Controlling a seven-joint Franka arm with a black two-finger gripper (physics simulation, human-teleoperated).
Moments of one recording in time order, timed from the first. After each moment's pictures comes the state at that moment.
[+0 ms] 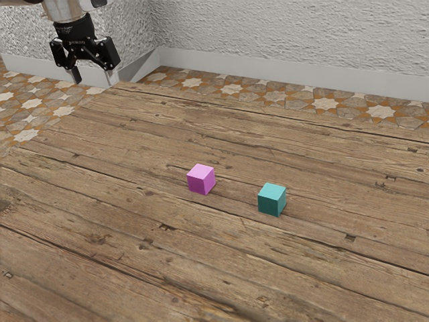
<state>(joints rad) -0.03 0.06 0.18 -1.37 -0.03 1.50 -0.04</state>
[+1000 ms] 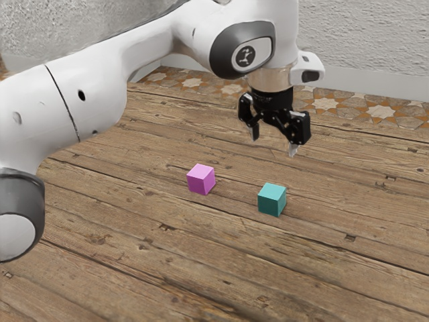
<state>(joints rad) -0.58 0.50 0.09 -1.06 0.03 1.63 -0.32</state>
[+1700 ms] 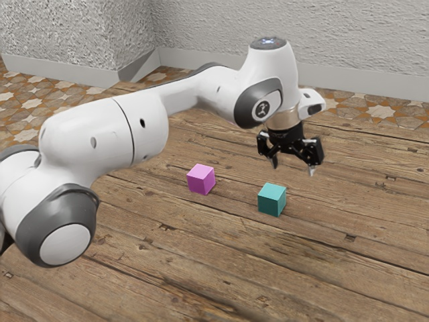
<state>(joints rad) -0.55 0.70 0.18 -1.07 -0.15 1.95 -0.35</state>
